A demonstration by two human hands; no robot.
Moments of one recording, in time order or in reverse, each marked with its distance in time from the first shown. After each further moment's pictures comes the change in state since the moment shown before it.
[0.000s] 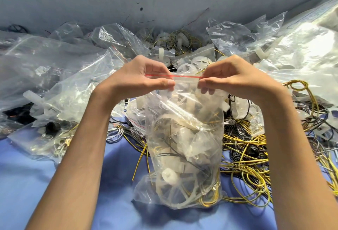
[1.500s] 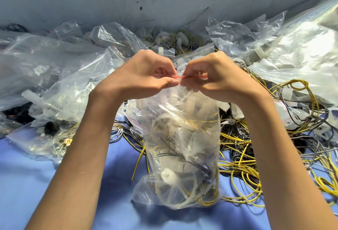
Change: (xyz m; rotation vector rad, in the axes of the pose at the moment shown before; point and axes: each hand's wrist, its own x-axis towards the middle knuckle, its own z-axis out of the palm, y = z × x) left_hand 0.004 0.013 0.006 0.253 0.082 0.115; right_hand 0.013 -0.022 0.023 -0.329 0.125 -0.104
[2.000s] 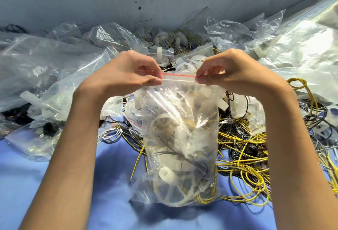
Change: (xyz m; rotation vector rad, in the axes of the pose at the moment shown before) left_hand -0.004 -0.015 -0.014 -0.004 -0.031 -0.114; right_hand -0.009 0.024 -0.020 -0.005 -0.031 0.106
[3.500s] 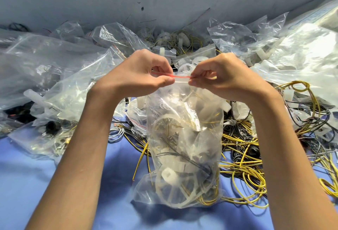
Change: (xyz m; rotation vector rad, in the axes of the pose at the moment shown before) left_hand 0.001 0.014 0.007 0.042 0.023 0.061; right_hand 0.005 -0.015 0.015 -0.053 0.054 -0.084
